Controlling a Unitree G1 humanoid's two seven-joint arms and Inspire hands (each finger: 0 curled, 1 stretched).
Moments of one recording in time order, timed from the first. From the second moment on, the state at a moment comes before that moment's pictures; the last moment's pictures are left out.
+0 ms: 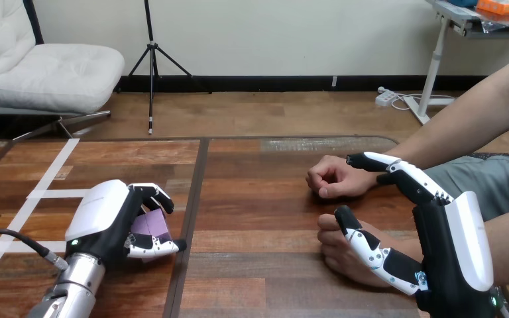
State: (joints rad) left arm -0.48 0.47 -0.37 1.24 0.59 -0.69 0.52; right arm 0.29 -0.20 -0.01 -0.07 -0.60 -0.68 -0.36
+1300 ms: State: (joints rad) left arm -0.42 0.38 -0.18 1.20 0.35 -0.87 0.36; right arm 0.29 -0.20 -0.01 -0.08 -0.60 -0.66 -0.36
